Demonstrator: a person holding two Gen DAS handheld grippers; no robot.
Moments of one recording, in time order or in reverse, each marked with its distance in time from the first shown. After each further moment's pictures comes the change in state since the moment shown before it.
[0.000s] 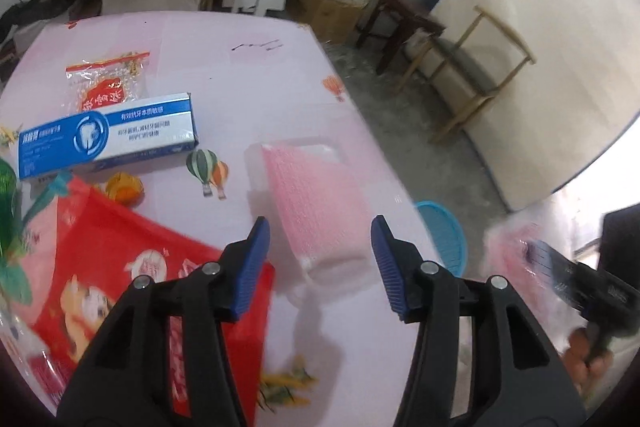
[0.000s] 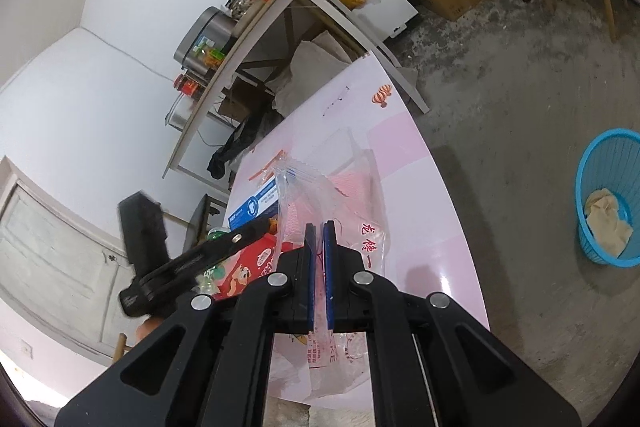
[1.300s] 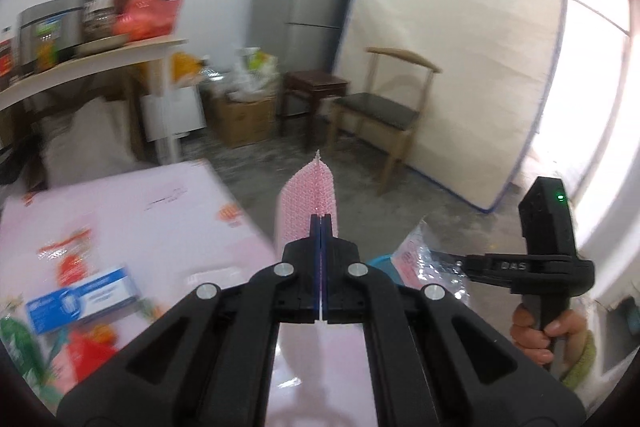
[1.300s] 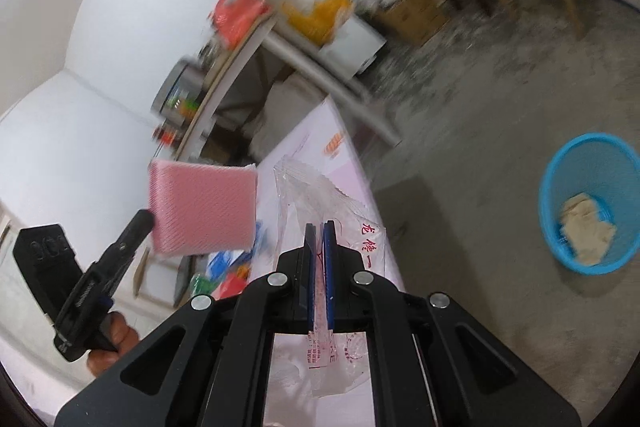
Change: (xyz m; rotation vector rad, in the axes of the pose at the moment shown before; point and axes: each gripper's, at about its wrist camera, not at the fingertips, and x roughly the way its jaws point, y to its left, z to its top) left arm -0.082 -0.146 0.007 0.411 -0.327 -0.181; right arm -0.069 -0.058 0.019 0.096 -0.201 -0.102
